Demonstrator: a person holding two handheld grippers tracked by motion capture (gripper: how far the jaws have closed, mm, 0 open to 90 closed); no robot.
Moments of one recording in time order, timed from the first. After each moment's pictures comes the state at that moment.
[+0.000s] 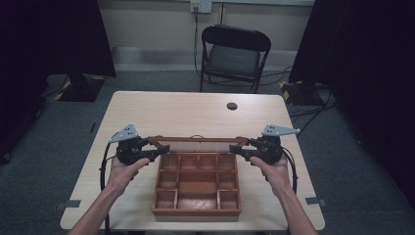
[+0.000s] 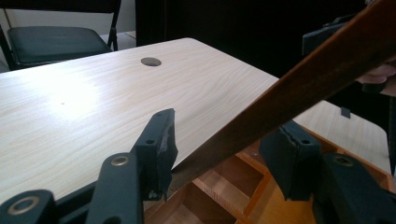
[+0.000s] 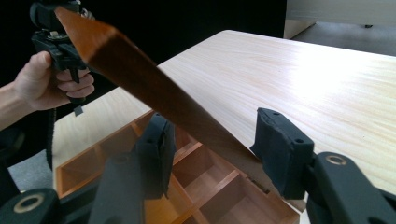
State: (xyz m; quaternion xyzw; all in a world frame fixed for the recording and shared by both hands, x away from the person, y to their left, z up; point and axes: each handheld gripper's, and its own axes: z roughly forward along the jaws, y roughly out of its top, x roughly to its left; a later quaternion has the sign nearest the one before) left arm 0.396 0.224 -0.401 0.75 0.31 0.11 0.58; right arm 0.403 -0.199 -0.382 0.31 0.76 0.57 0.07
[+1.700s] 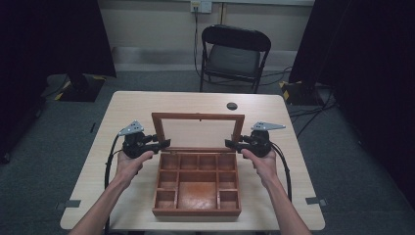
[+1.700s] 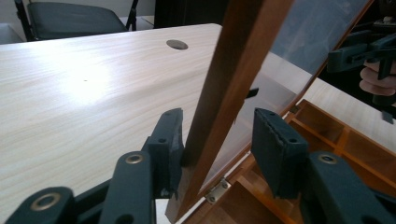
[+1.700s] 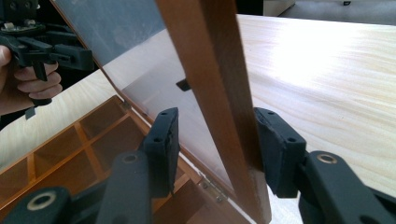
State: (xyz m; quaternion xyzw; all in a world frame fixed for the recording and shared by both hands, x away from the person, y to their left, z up) left arm 0.432 0.225 -0.431 0.75 0.36 0.11 0.55; right arm 0.448 -0.188 -0.424 0.36 0.76 0.54 0.07
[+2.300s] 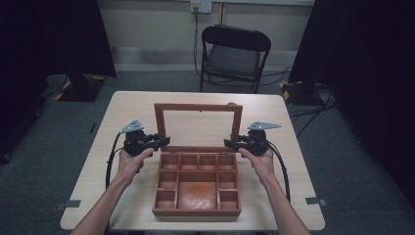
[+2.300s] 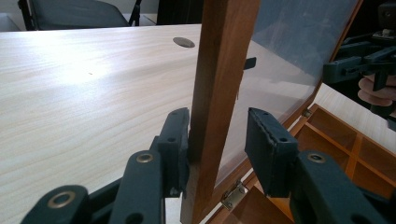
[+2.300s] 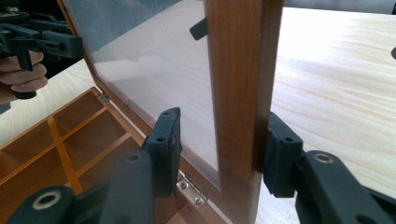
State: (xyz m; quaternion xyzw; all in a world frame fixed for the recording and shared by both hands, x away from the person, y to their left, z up) left arm 0.445 0.228 -0.442 0.74 0.37 0.10 0.56; right arm 0.459 -0.184 -0.436 0.37 0.77 0.52 0.08
